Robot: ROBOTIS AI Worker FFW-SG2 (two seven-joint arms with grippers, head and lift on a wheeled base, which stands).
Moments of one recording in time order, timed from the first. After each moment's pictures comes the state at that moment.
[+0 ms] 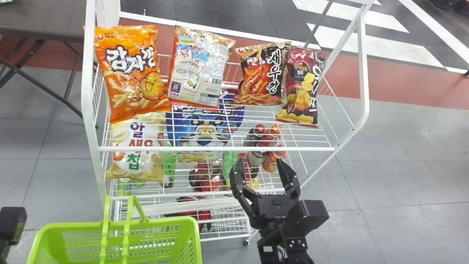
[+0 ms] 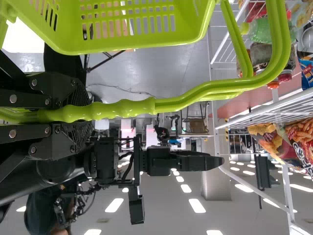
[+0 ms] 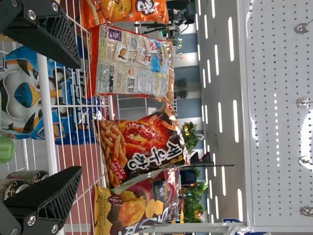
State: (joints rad) left arm 0.25 0.18 0.08 -1.82 0.65 1.54 -0.94; right arm 0.55 -0.02 0.01 -1.78 -0.09 -0.34 -0.04
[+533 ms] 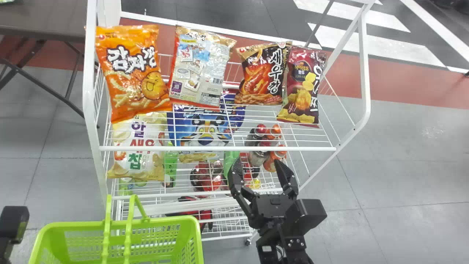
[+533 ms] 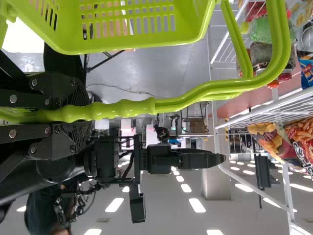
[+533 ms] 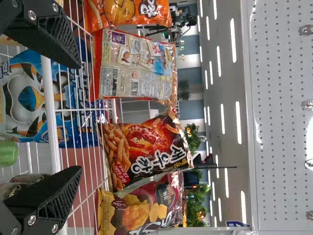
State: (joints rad) left arm 0.25 0.18 0.08 -1.82 0.65 1.54 -0.95; right arm 0.55 -0.02 0.01 -1.77 -0.09 -0.34 -0.04
